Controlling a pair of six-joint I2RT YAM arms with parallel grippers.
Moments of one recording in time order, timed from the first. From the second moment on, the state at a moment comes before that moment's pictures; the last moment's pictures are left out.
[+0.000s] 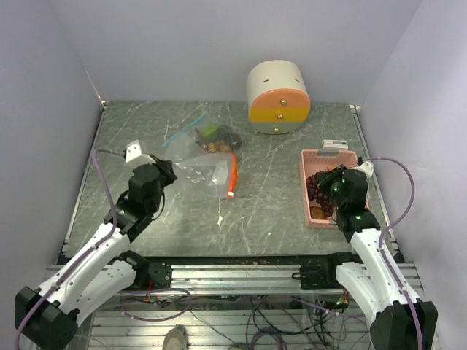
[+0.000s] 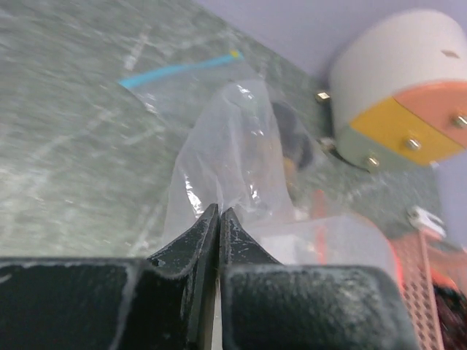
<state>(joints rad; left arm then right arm) -0.58 0.78 0.60 -0.06 -0.53 -0.69 0.09 0.75 0.47 -0.10 0.13 0.69</state>
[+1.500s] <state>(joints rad) 0.32 0.27 0.44 -0.30 0.07 -0.82 0.75 1.87 1.22 0.20 0.20 0.38</state>
